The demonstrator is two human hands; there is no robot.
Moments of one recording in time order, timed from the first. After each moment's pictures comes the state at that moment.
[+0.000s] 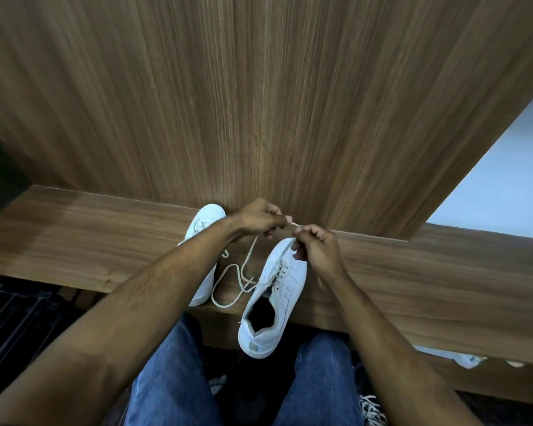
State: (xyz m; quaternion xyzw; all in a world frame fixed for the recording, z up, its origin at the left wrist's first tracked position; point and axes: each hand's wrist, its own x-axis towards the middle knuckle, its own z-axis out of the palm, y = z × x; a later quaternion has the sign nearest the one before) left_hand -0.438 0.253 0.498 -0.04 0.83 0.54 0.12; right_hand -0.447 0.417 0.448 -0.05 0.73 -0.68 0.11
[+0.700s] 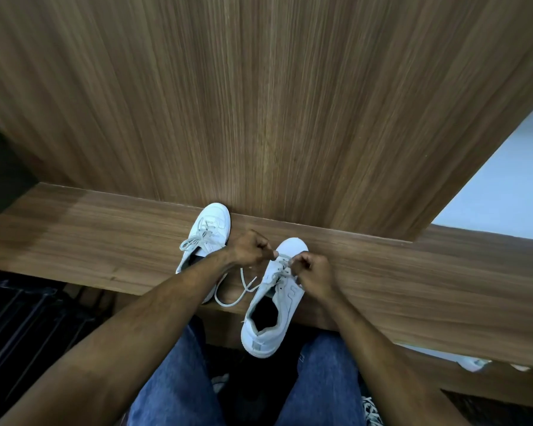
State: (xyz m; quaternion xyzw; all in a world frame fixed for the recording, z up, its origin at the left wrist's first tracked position) left_hand -0.410 0.237 0.427 -0.08 0.86 0.49 0.13; right_hand -0.436 0.426 0.394 -0.12 0.87 -0.47 0.12
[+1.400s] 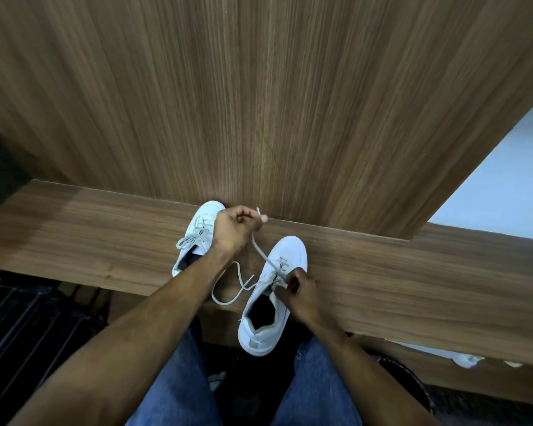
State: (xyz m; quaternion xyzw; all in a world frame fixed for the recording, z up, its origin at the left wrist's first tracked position) left_hand -0.411 0.240 0.442 -0.17 0.70 0.68 -0.17; right_hand -0.402 0.431 0.366 -0.11 0.90 -0.39 0.16
